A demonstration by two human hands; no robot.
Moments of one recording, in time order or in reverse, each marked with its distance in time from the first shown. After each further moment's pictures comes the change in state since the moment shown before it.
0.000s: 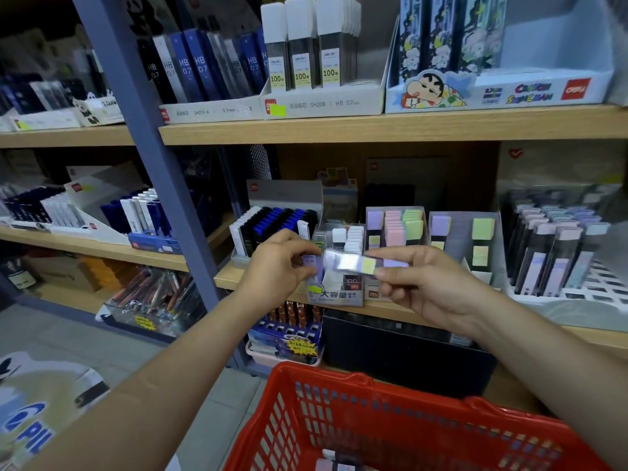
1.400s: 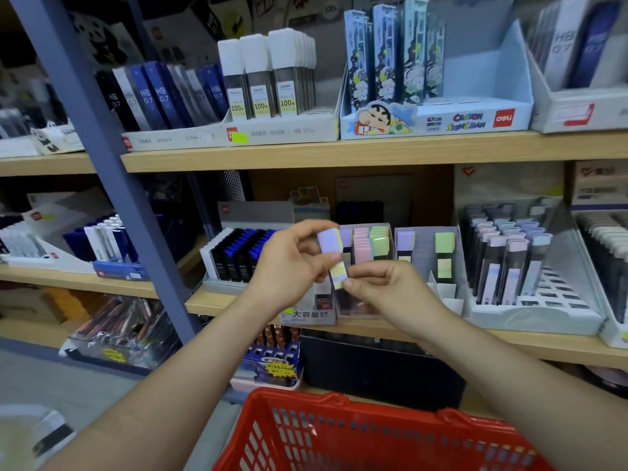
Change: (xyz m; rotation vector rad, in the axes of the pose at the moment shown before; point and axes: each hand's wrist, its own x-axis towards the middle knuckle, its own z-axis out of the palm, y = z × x) left_hand 0.023 0.085 -0.004 -0.656 -0.038 -0.172; right_hand 0.002 0.011 -0.007 -0.389 0.225 -0.262
